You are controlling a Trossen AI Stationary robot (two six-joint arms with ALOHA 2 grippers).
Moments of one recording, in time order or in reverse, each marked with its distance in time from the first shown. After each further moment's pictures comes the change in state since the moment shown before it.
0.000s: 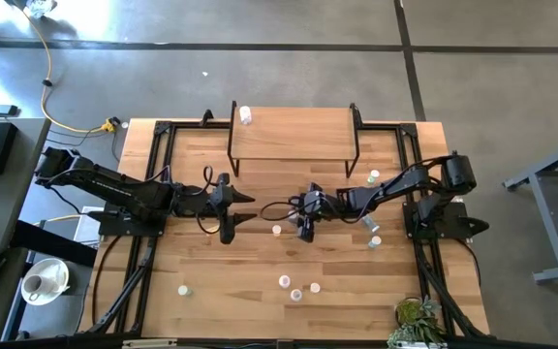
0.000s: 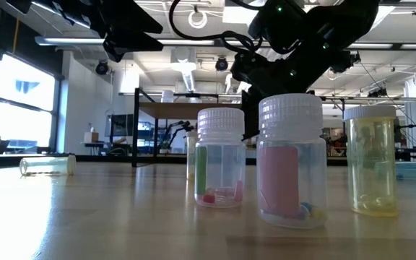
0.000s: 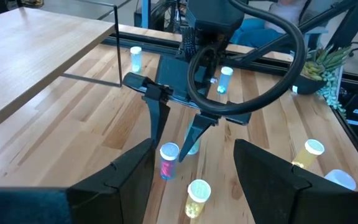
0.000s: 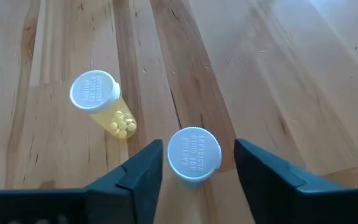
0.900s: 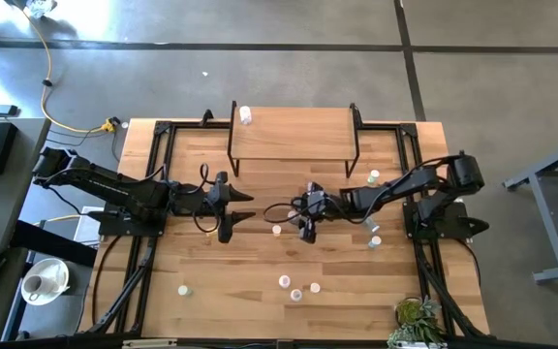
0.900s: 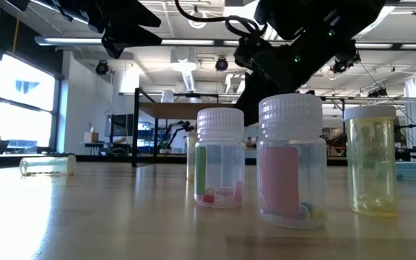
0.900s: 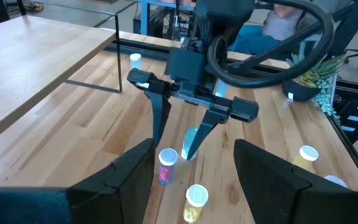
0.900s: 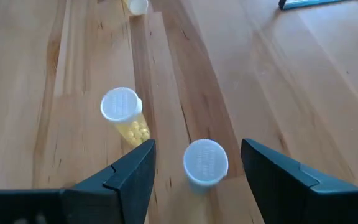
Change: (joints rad) left arm 0.000 -0.032 -0.001 -0.005 0.001 0.000; right arm 0.019 -0.056 0.000 -0.012 0.013 -0.026
